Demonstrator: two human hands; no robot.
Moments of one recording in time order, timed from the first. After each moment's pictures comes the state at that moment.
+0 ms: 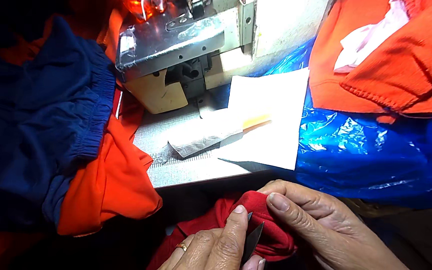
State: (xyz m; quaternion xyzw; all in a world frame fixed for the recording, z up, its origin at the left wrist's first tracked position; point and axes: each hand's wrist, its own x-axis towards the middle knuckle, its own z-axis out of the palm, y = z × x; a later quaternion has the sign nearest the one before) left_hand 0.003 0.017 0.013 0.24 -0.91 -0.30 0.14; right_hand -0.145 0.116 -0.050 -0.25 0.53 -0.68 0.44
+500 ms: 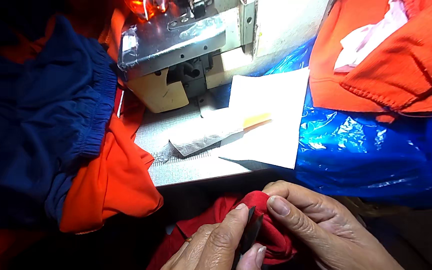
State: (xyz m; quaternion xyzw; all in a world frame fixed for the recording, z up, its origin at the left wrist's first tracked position) left_hand -0.001 0.024 -0.004 0.25 -0.86 -0.38 0.24; right_hand -0.140 0.117 -0.047 -0.25 0.52 -0.69 0.43
